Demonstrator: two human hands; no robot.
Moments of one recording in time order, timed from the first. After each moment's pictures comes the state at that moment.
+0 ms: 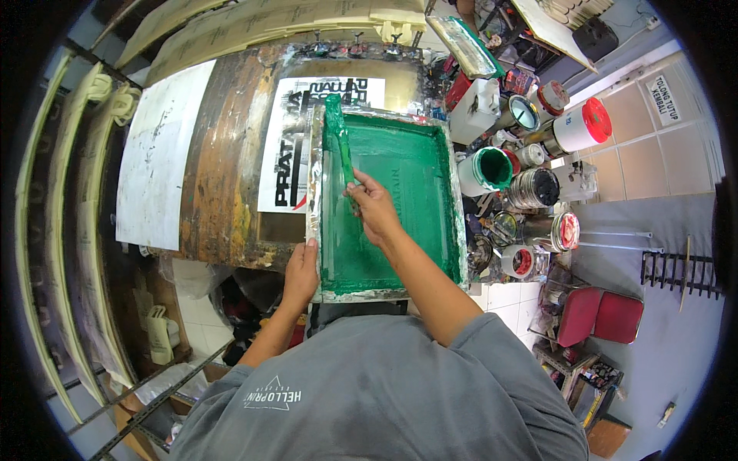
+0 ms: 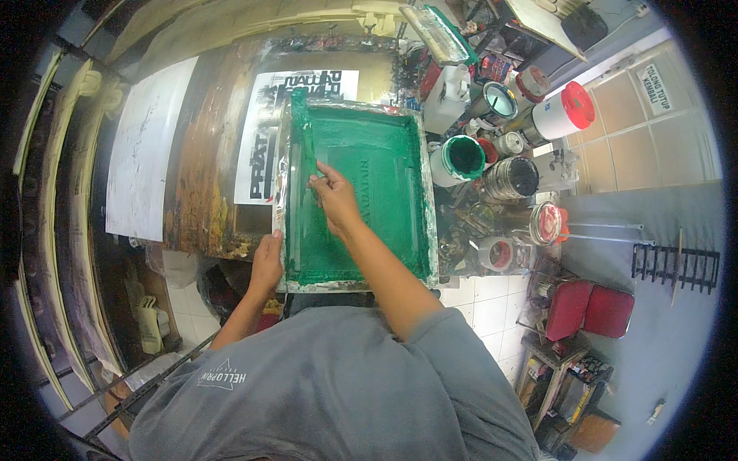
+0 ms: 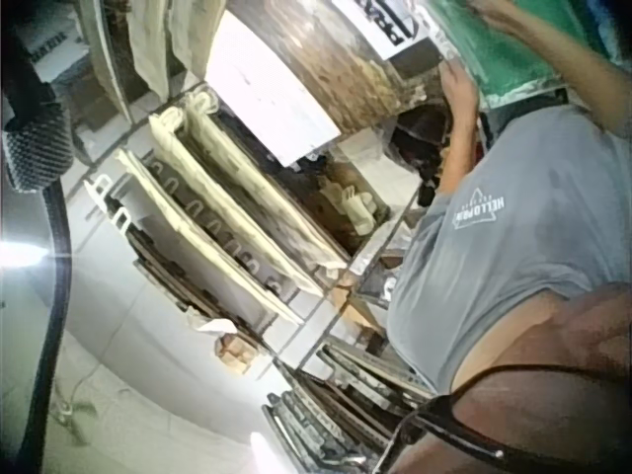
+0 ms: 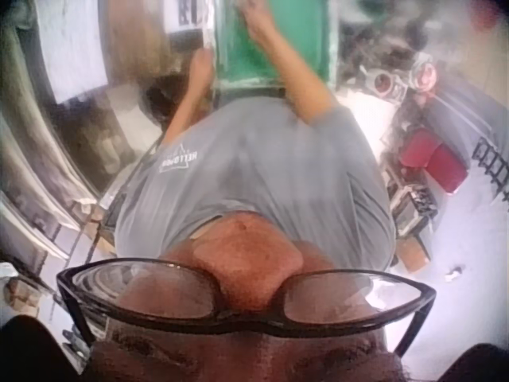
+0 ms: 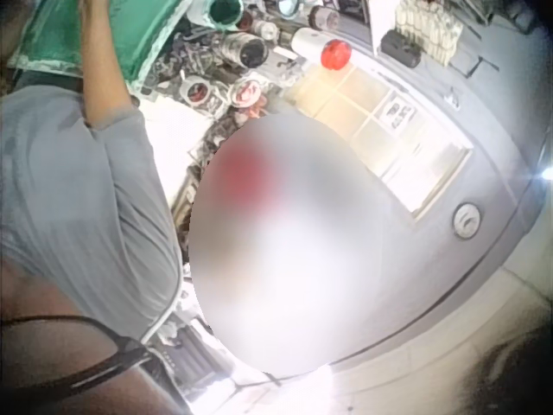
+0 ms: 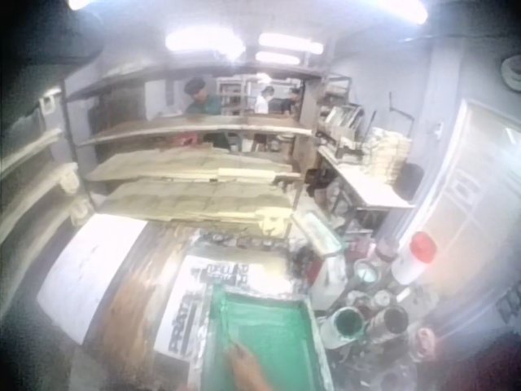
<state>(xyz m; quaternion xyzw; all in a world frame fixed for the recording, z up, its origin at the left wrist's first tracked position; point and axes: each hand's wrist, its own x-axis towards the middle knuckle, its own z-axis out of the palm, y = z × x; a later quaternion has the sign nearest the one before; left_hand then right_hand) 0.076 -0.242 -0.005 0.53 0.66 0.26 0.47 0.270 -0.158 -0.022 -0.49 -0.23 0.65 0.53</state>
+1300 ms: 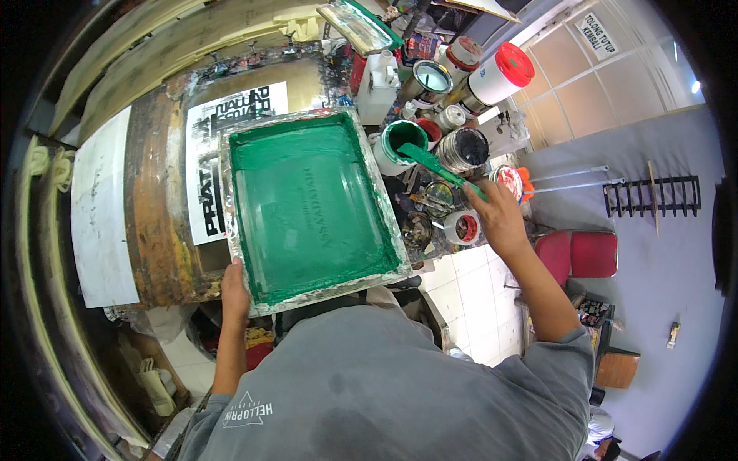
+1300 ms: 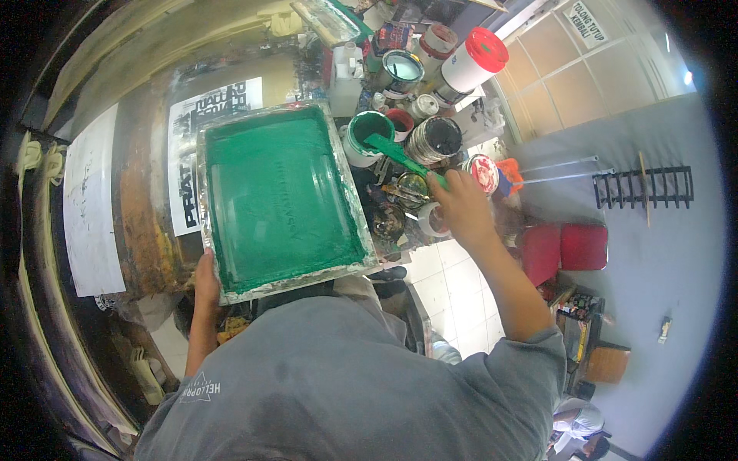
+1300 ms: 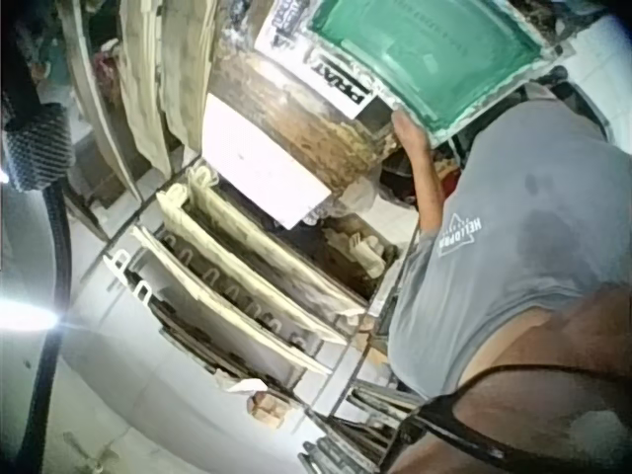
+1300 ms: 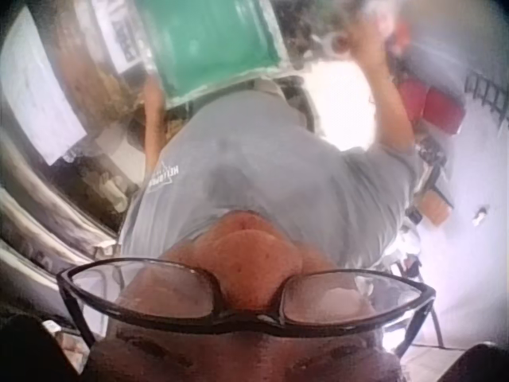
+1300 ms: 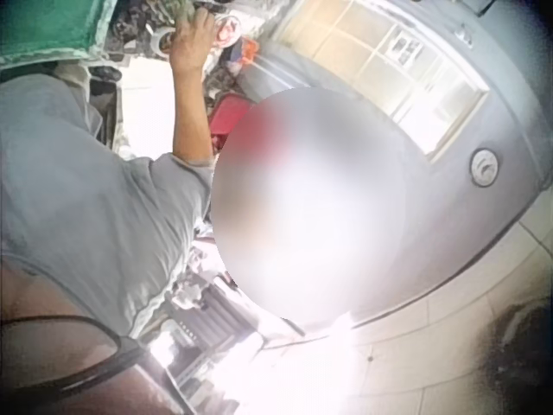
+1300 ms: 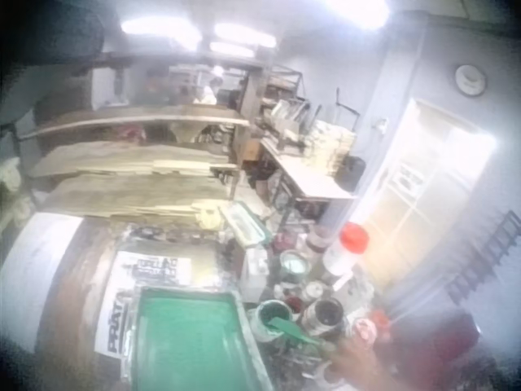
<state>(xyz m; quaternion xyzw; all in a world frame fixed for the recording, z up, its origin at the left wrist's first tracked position) 0.067 -0.235 -0.026 0.44 0.64 0.29 0.55 0.581 -0.334 0.130 -0.67 -0.74 -0.06 0.01</state>
